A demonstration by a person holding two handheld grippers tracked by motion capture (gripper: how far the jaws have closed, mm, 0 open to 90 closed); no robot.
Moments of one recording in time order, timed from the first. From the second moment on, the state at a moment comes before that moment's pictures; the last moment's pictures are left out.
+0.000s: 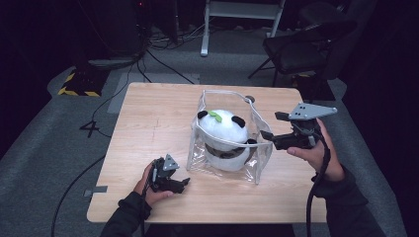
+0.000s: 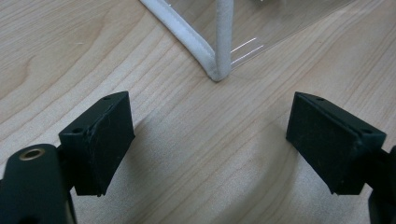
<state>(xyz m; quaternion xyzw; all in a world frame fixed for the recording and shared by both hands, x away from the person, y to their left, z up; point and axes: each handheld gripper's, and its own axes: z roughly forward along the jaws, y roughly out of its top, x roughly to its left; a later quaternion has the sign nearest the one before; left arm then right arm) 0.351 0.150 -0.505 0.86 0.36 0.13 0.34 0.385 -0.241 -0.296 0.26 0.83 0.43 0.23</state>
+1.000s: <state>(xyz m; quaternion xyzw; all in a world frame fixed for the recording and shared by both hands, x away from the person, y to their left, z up) 0.351 0.150 -0.505 0.86 0.36 0.13 0.34 0.372 -0.272 -0.315 0.28 0.84 0.40 0.25</state>
